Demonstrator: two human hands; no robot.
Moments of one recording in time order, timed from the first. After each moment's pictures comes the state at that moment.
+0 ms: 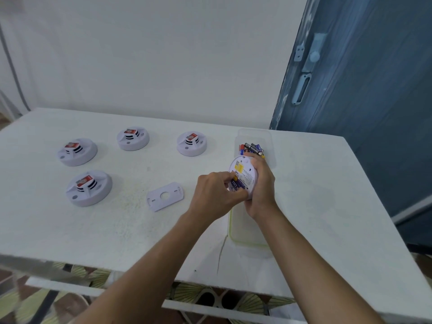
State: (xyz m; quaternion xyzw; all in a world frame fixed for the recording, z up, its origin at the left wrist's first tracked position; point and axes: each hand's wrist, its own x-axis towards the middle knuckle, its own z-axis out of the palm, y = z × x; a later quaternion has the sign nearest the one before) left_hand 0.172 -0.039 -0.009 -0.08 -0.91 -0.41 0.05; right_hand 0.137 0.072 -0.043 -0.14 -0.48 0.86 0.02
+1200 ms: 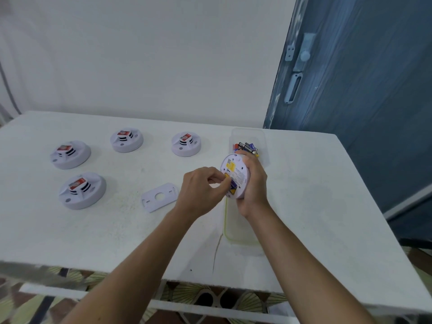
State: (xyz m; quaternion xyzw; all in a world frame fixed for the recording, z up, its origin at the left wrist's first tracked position) left_hand 0.156 -0.058 -0.028 -0.08 -0.90 -0.42 0.09; right_hand 0.144 0.067 -0.036 -0.11 -0.49 0.86 0.02
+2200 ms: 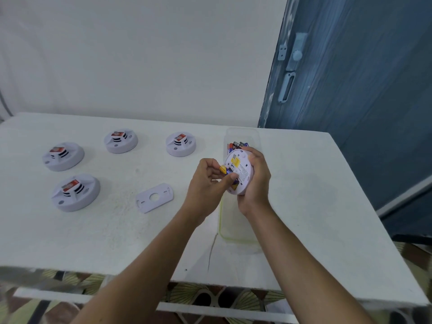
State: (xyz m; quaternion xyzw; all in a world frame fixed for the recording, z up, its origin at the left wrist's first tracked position) left_hand 0.160 -0.033 -0.028 -0.02 -0.72 -0.69 0.00; right_hand 0.147 0.076 -0.027 -0.11 -0.47 0.87 0.09
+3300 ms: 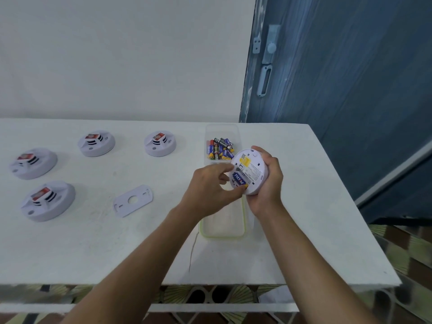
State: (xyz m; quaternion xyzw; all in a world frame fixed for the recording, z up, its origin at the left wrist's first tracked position) left_hand 0.158 0.003 -0.024 -0.21 -0.89 -0.38 0.09; right_hand 0.163 0.144 -0.029 -0.15 -0.40 0.90 0.06
